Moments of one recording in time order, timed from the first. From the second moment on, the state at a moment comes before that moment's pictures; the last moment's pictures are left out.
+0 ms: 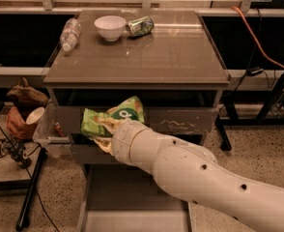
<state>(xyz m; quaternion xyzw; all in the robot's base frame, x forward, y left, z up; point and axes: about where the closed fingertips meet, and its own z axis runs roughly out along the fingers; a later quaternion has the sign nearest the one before) 0.489 0.093 0.811 -0.59 0.56 0.01 0.59</state>
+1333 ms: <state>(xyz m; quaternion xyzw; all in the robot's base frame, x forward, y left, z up) 0.541 0.064 0.954 -0.60 0.48 -0.14 0.63</state>
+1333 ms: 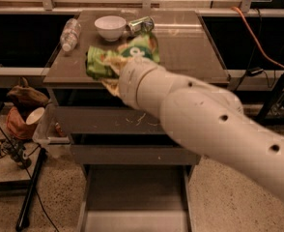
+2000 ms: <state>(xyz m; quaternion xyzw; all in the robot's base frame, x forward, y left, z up) 0.647 0.008 0.997 -0.55 0.48 -0.17 0.66</state>
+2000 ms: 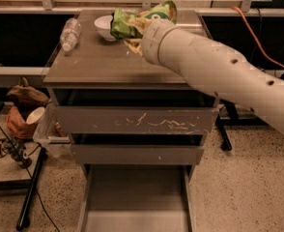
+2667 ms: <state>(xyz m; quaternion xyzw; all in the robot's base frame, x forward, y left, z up) 0.744 0.019 0.948 -0.57 0.51 -0.10 0.64</state>
